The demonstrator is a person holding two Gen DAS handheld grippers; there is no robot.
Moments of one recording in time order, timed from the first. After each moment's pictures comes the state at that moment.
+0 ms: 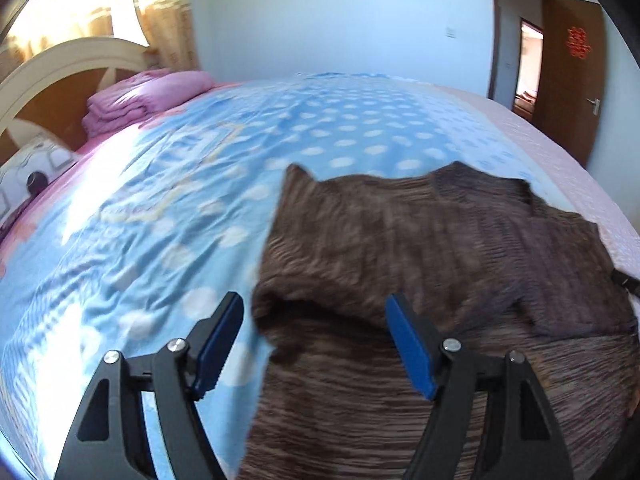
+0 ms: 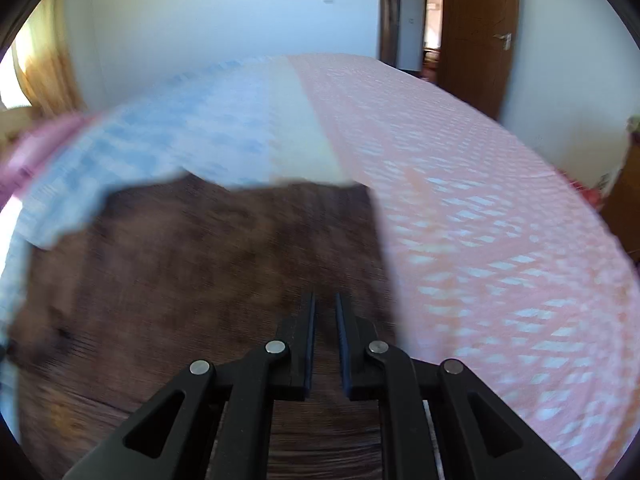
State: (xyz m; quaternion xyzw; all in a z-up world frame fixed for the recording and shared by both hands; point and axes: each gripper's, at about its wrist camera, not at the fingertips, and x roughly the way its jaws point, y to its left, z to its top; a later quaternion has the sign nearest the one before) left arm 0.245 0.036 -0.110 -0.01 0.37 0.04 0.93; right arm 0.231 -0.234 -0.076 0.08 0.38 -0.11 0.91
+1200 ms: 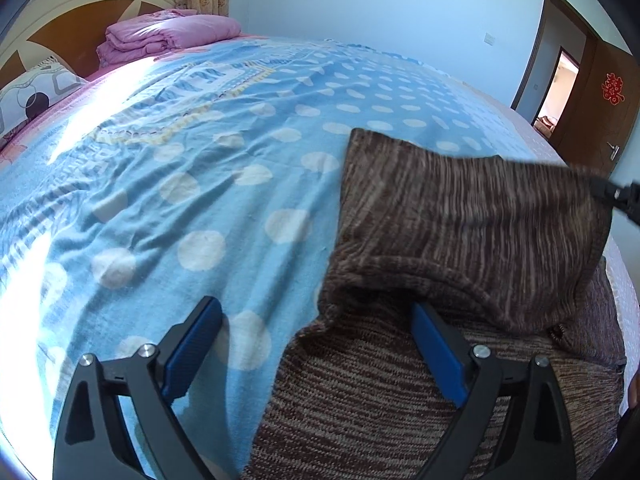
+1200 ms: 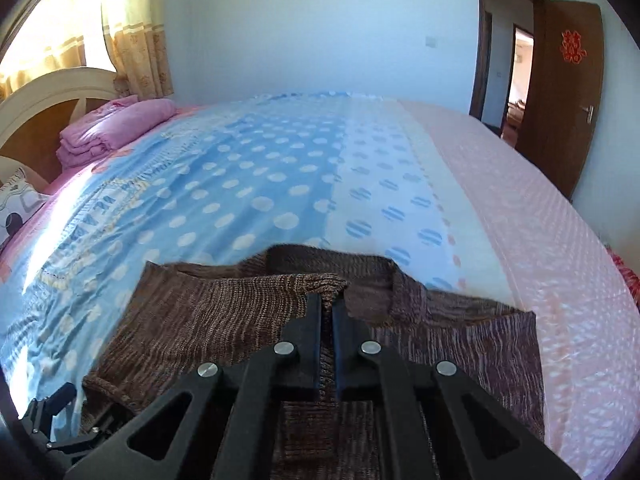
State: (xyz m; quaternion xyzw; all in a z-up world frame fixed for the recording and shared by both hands) left arm 0.256 0.066 -0.134 -0.10 0.41 0.05 0.90; right arm 0.302 -0.109 -0.043 -0.01 0.36 0.00 0.93
